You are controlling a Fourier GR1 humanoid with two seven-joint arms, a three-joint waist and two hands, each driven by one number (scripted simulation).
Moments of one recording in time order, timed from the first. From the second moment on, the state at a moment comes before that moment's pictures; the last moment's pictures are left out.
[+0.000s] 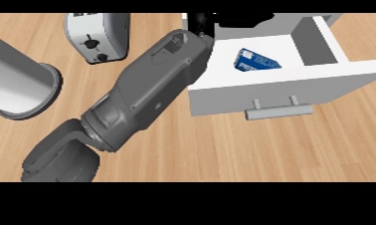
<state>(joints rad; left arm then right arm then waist) -1.38 0.00 -0.61 -0.46 0.97 0.78 -0.19 0.32 -0.03 -0.66 -2.32 -0.49 0.46 0.28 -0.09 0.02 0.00</state>
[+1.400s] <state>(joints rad) -1.41 0.01 -0.59 -0.52 1.03 0.80 -0.25 -0.09 -0.08 -0.16 -2.17 0.61 0.34 0.01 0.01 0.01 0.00</state>
